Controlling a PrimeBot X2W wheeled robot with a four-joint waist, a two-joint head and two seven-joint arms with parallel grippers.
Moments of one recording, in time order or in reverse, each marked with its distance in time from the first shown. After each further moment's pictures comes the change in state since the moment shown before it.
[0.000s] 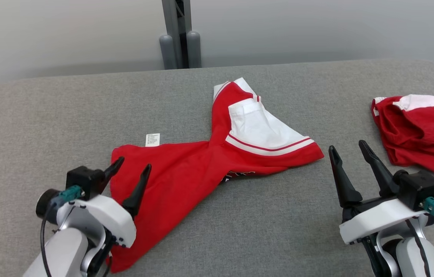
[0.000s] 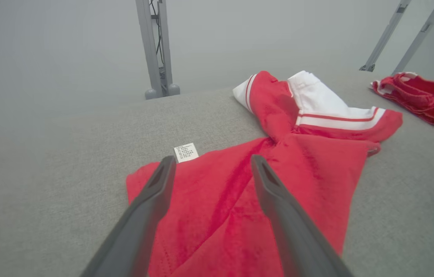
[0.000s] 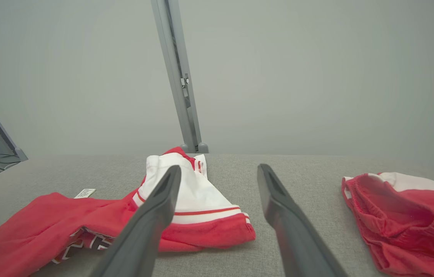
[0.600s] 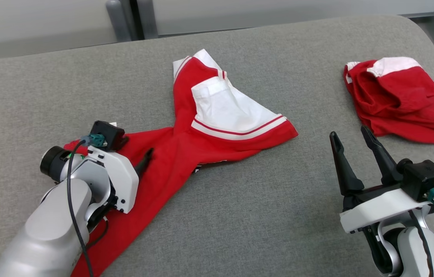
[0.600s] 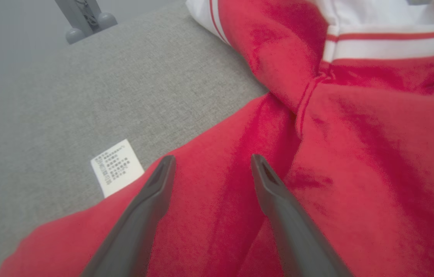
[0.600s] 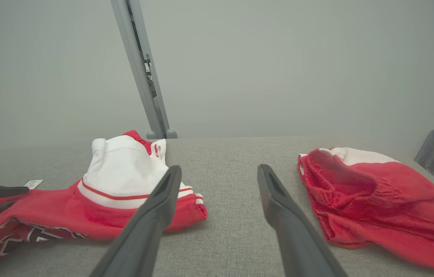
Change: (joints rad) left arm -0.368 -0.012 -0.225 0.369 -0.023 -0.079 0.165; right arm -0.044 0.000 0.002 -0.024 -0.009 0.000 -0.005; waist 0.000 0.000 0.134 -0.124
